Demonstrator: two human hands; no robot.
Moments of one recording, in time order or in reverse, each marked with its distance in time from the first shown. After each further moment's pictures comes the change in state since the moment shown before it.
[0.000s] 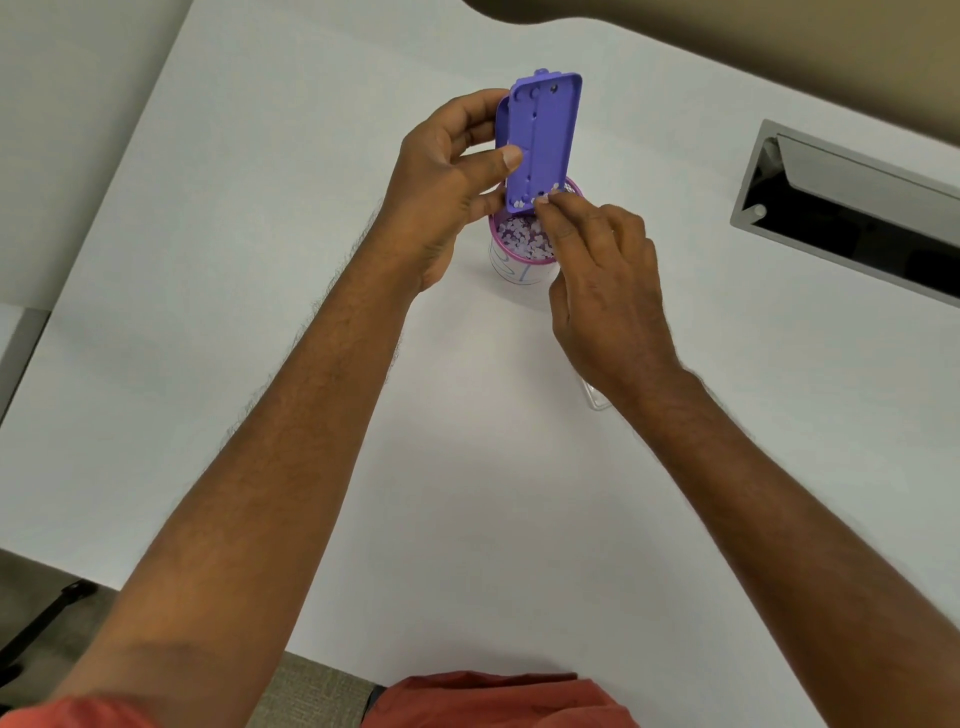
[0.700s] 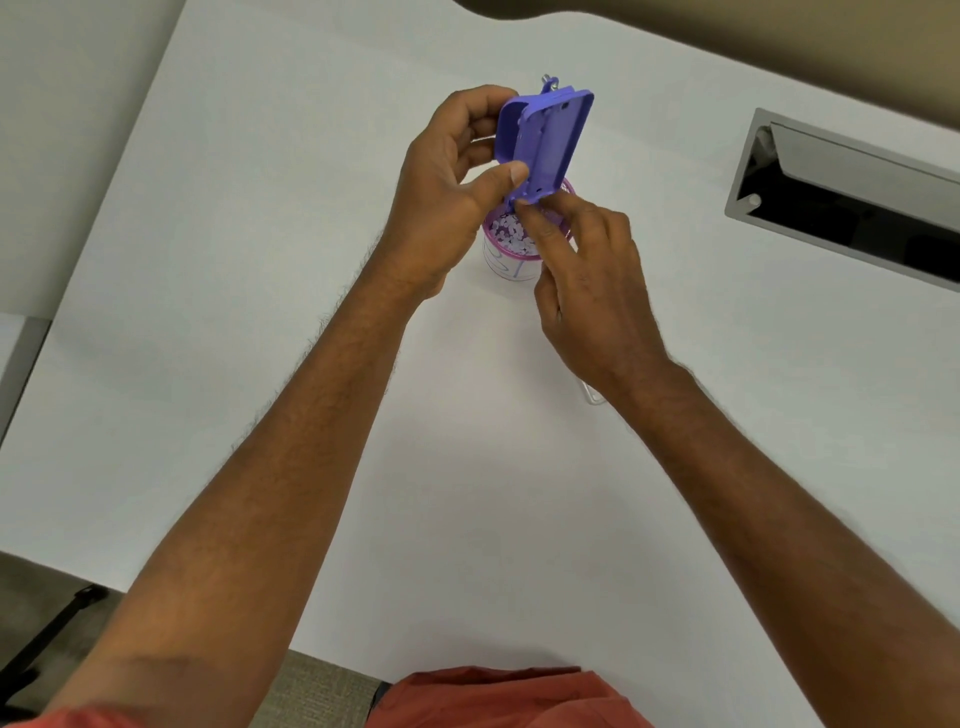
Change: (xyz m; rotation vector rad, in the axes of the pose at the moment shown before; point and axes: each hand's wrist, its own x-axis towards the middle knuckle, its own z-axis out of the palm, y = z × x) left_hand -0.011 -0.002 0.010 0.276 0.005 0.216; right_hand -0.002 -0.003 0.005 0.148 0.012 0.037
